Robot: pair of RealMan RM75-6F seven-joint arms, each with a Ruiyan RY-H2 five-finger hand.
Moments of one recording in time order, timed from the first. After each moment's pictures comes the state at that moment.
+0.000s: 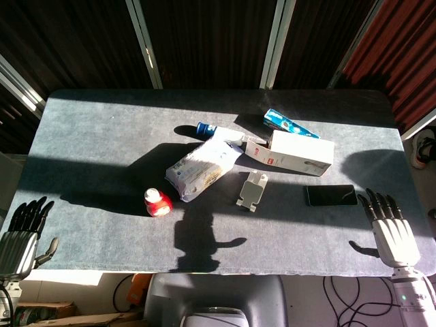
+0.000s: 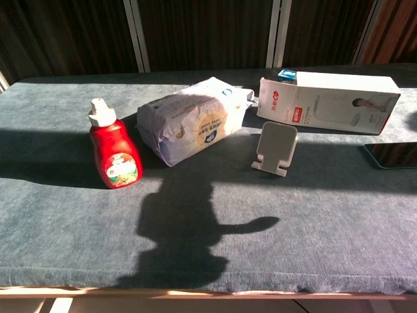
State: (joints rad) left arm -0.11 -1.15 -0.02 -1.56 1.56 1.51 0.07; right arm 0.11 -1.15 0.05 -1.62 -1.47 1.40 -0.20
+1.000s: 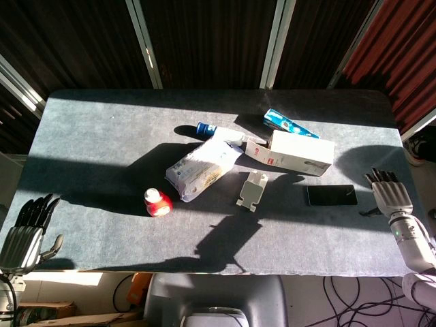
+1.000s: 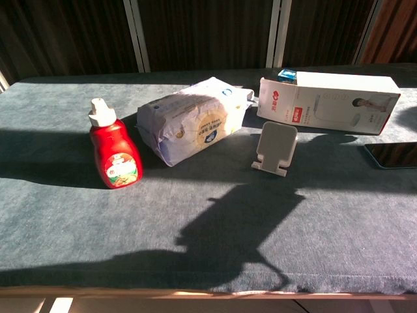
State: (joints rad) left arm -0.14 -1.14 -0.03 -1.57 1.55 1.45 0.04; right arm 0.45 -1.23 0.15 -1.17 -1.09 0.73 -0.18
